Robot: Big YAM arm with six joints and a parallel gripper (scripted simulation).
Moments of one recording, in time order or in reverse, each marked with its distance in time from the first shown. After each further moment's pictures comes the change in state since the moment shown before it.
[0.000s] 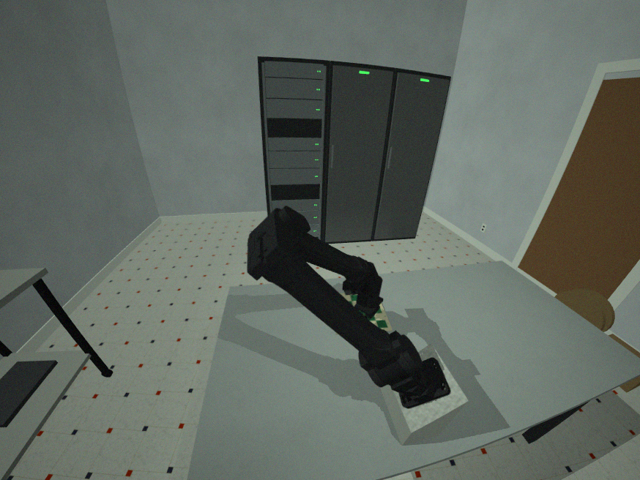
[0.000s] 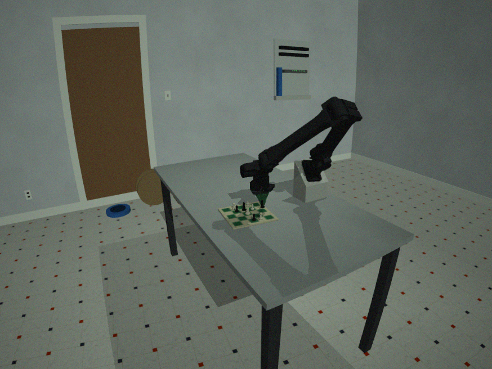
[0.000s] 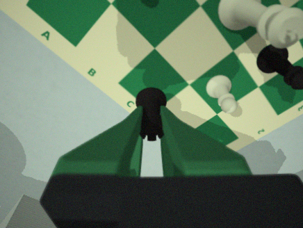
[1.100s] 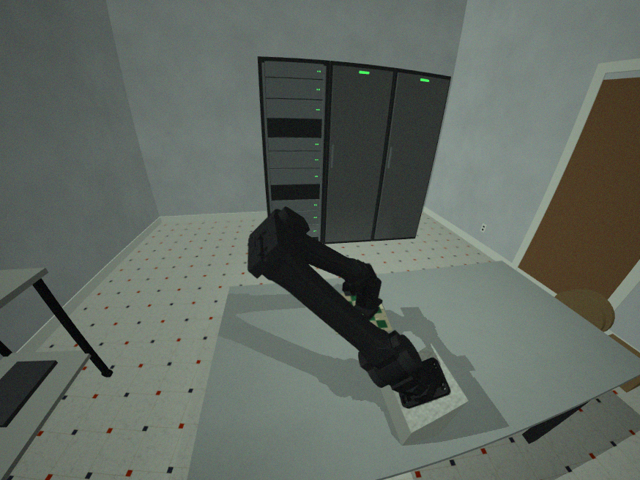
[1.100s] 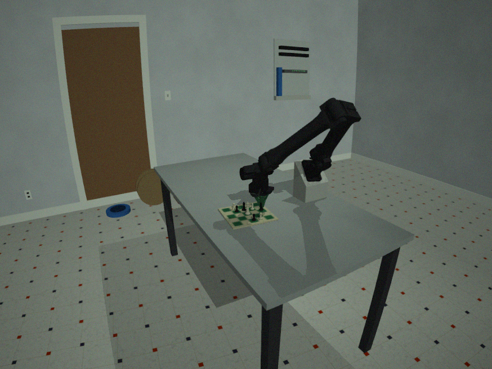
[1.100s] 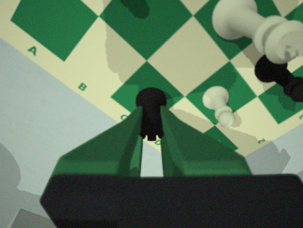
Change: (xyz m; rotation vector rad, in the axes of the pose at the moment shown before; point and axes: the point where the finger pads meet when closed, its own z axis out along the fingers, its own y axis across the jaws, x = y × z) arm -0.004 -0.004 0.011 0.014 -0.011 0.024
